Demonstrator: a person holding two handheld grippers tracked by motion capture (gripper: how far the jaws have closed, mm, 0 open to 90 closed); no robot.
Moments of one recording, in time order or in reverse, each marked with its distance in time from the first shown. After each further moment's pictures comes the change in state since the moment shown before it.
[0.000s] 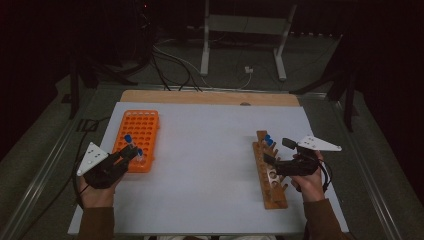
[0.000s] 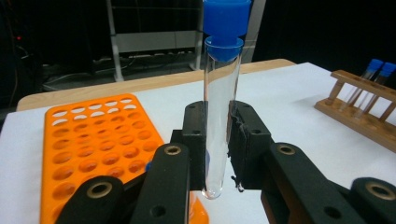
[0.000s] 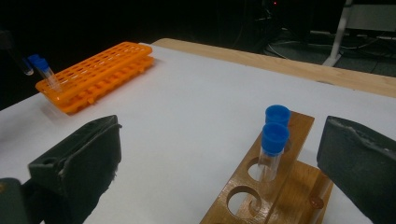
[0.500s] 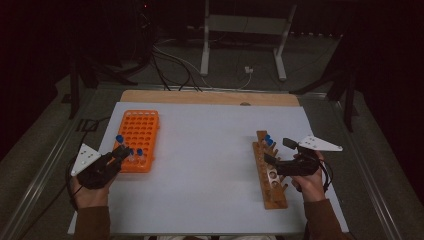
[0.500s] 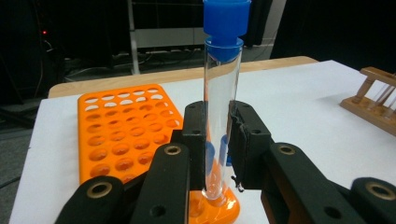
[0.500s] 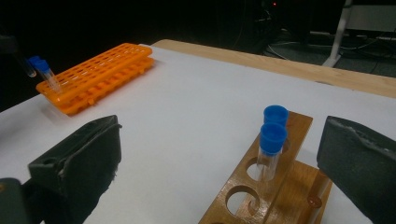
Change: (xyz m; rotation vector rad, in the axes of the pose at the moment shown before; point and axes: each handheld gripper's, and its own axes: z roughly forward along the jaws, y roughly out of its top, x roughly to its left) left arm 0.016 -0.009 -0.005 0.011 0.066 -0.016; right arm -0.001 0.000 -0.001 -0.004 0.001 0.003
